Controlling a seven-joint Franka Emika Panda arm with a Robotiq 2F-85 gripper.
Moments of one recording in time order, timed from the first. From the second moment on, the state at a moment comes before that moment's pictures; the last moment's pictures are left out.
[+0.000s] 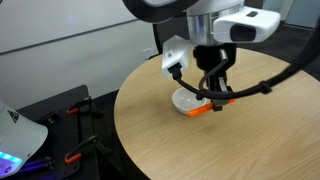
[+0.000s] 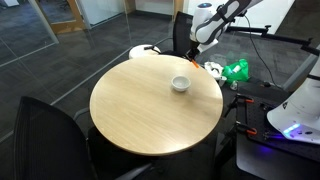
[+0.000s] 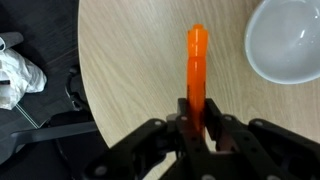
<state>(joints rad) -0.11 0.37 -0.33 -2.17 0.00 2.66 0.12</state>
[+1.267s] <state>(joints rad) -0.28 0.72 -0.19 -1.85 0.00 2.59 -0.04</state>
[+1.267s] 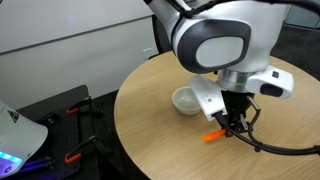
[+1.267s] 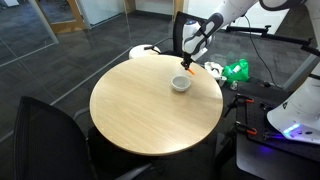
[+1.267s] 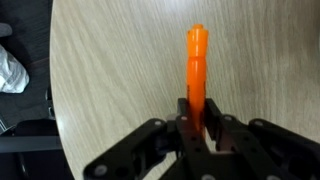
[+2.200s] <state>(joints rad) -0.30 0.84 -0.16 -1.71 0.04 2.52 -0.03</state>
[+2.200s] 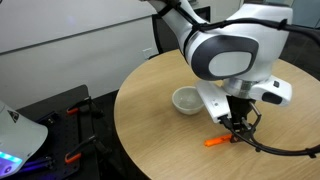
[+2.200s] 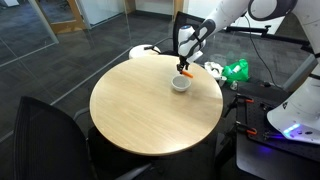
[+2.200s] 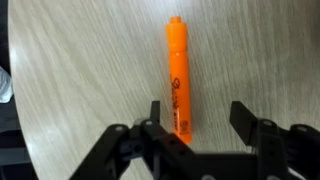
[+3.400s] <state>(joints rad) -0.18 0.61 -0.16 -1.88 0.04 2.55 0.04</state>
